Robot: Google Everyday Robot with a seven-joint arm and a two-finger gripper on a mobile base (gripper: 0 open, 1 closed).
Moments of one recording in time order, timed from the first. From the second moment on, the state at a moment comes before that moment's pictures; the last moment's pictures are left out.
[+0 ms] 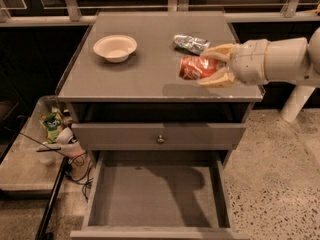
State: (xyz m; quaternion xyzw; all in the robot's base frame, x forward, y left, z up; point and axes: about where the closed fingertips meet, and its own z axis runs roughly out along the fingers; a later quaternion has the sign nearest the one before) arm 0.596 -0.148 0.919 -0.61 0.58 0.04 0.54
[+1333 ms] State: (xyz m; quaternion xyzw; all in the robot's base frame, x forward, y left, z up) arm 0.702 -0.116 0.903 -0.60 0.61 0.08 0.50
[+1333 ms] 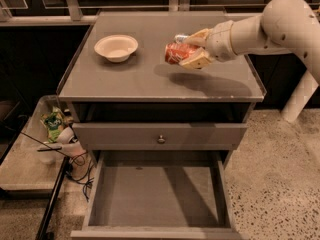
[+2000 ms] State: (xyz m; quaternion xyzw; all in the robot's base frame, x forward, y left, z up) arm 0.707 -0.117 0.879 -0.58 0.67 0.04 0.47
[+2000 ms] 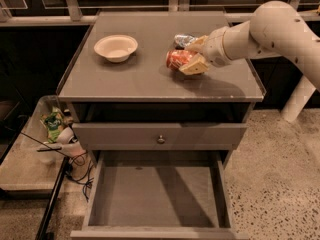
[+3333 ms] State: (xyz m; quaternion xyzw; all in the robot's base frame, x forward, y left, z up) arm 0.707 -0.118 0.871 -0.57 0.68 0.05 0.46
